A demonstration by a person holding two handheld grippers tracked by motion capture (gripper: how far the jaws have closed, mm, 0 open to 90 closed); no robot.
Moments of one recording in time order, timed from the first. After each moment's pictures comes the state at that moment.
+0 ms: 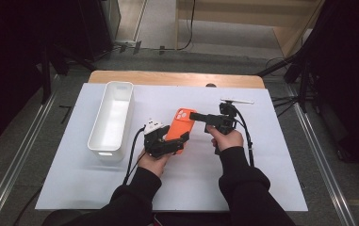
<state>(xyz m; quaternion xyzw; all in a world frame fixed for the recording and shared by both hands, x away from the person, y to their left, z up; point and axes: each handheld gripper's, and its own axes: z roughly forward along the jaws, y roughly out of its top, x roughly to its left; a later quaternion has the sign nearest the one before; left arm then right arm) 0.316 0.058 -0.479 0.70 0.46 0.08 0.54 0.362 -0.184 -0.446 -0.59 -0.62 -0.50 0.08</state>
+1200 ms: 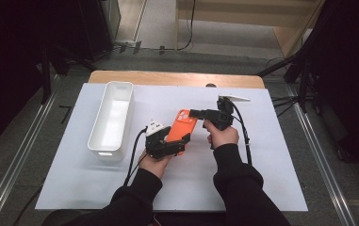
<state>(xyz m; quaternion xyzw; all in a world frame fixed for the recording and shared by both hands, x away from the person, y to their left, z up) 0.312 0.054 -0.480 0.71 0.45 0.09 0.54 0.378 -0.179 -0.447 -0.64 -0.59 -0.48 0.12</state>
